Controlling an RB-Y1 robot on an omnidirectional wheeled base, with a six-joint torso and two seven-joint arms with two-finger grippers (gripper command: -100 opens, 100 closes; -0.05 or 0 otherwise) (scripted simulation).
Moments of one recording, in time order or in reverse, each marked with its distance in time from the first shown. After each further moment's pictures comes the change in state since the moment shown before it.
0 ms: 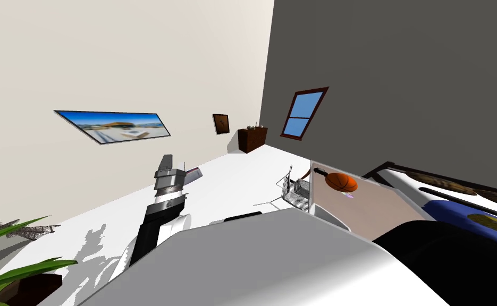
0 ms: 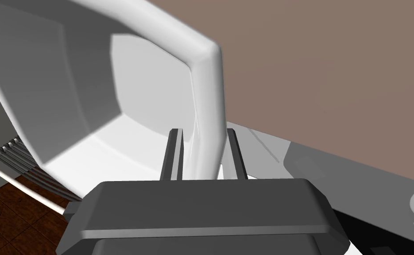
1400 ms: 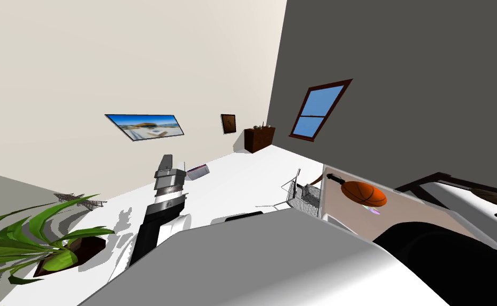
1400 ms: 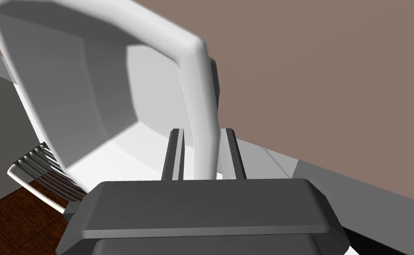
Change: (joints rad) left arm 0.000 0.000 0.000 0.000 0.000 0.000 0.000; right arm 0.179 0.125 -0.199 -0.158 0.312 0.010 -0.218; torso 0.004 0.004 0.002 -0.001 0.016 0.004
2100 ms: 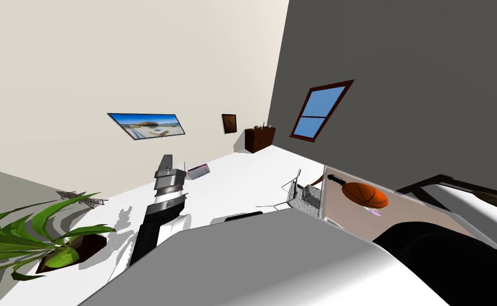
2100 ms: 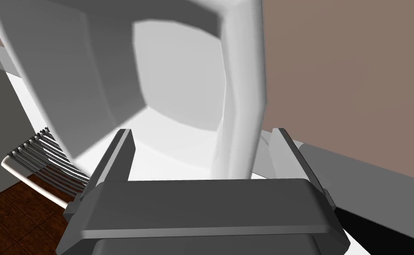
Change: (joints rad) left arm 0.000 0.000 0.000 0.000 0.000 0.000 0.000; right arm -0.014 -0.003 0.035 0.000 -0.023 -0.002 -0.010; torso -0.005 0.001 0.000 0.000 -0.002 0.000
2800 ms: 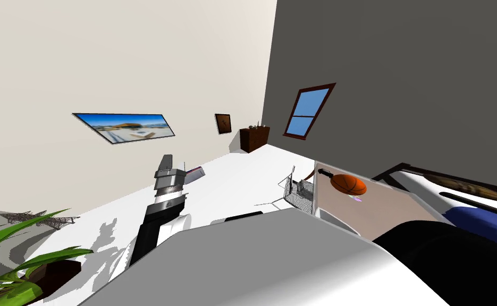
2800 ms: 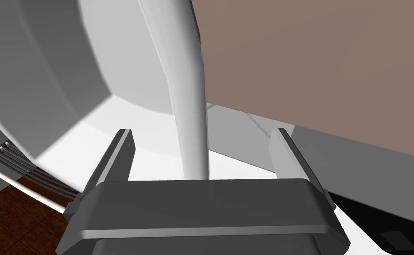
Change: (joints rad) left arm 0.000 0.000 0.000 0.000 0.000 0.000 0.000; right arm -0.140 -0.090 0.147 0.125 -0.310 -0.013 0.210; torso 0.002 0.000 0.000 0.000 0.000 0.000
